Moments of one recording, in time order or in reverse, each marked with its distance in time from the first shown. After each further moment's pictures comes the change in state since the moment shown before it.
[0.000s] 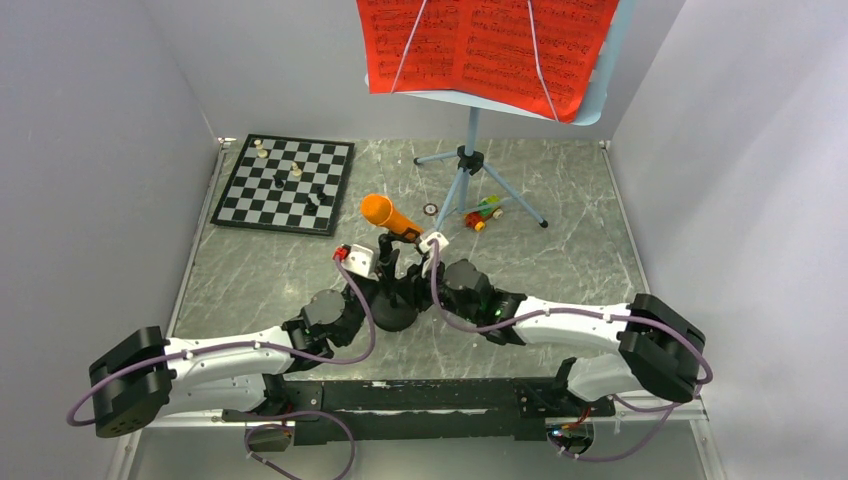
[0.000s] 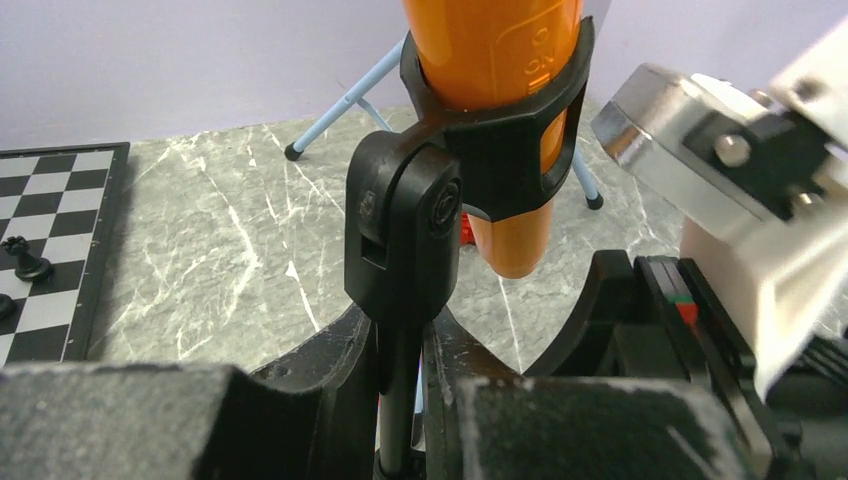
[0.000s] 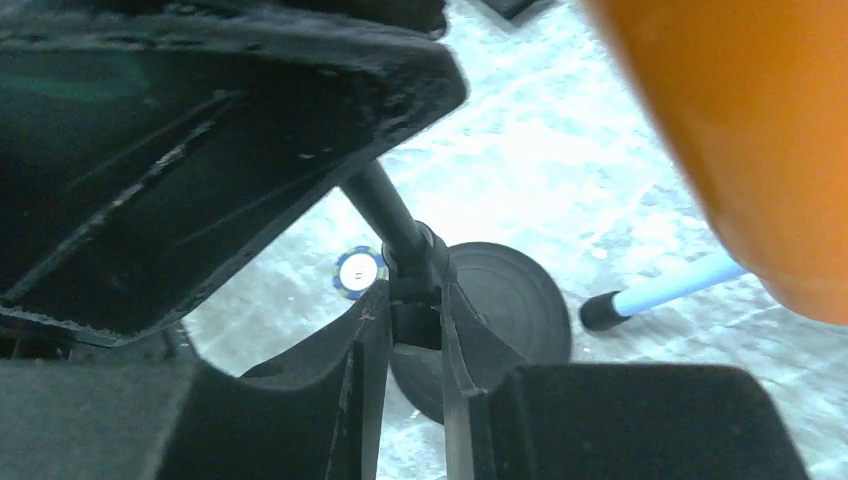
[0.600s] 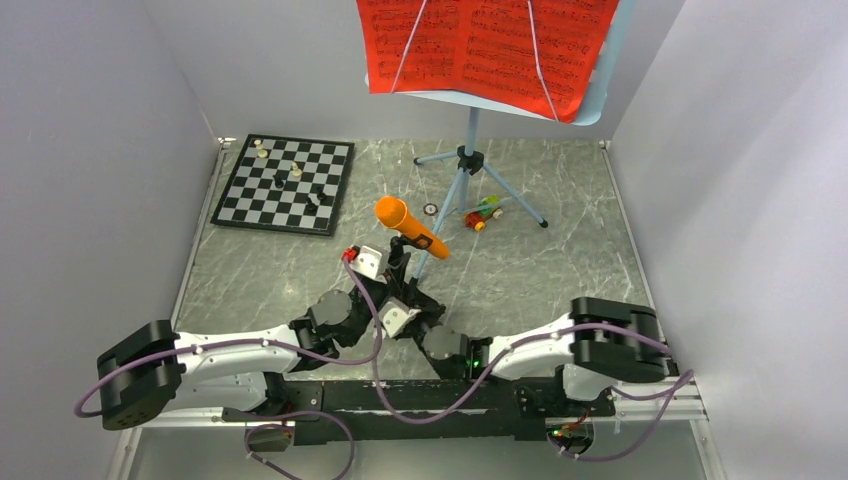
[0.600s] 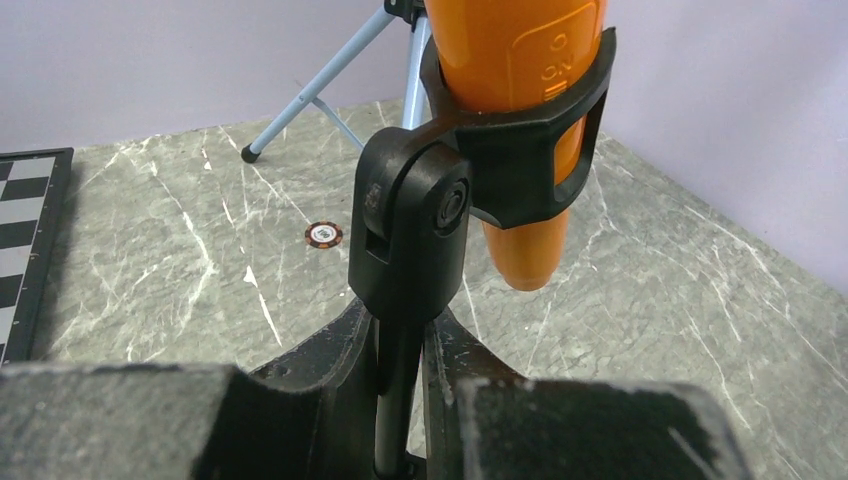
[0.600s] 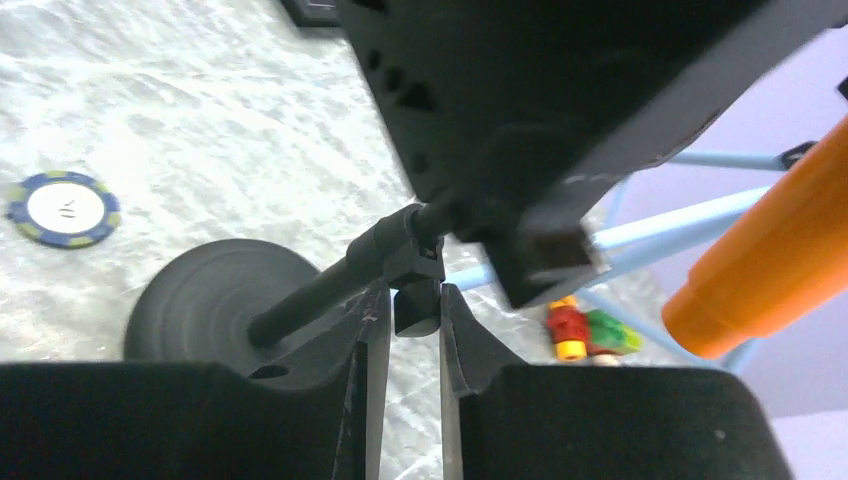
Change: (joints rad) left arm -0.021 0.056 0.022 0.031 0.038 -0.020; right arm 0.375 0.159 -0.091 0.353 0.729 -0.855
